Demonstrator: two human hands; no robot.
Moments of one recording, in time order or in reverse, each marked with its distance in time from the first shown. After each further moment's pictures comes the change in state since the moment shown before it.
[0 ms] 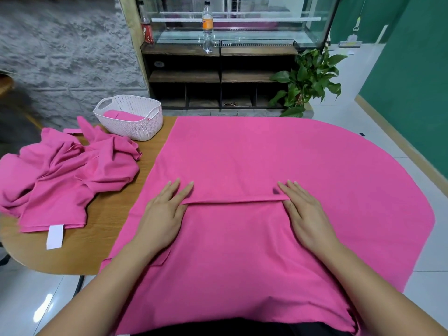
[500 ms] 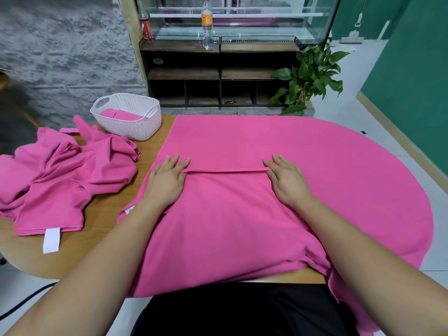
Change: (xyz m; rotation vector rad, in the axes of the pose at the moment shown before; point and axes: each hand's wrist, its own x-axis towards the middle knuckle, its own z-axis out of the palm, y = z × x) left_hand 0.108 -0.025 0.008 0.131 -0.061 -0.123; right_hand 0.119 0.007 0.027 -0.199 -0.094 0.005
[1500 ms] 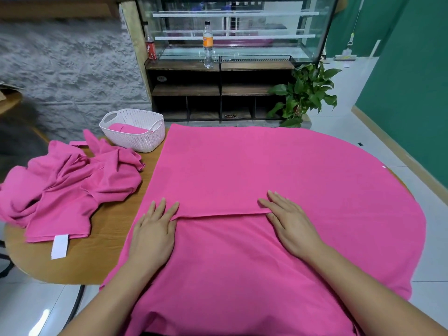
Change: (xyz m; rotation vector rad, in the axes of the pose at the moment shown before) left_hand -0.137 0.003 -0.005 0.006 0.079 -0.091; right_hand -0.109 -0.019 -0.005 0.057 0.002 -0.144
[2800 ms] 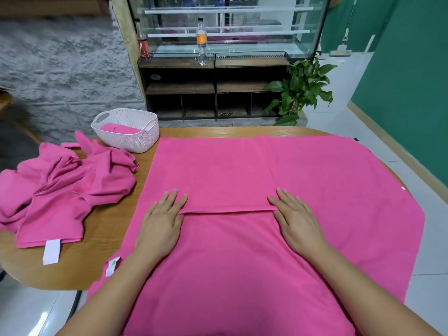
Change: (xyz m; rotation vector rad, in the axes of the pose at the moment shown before) left_hand 0.029 0.012 0.012 -0.007 -0.050 0.164; right_hand -0.009 0.017 0.000 -0.048 0.046 0.126
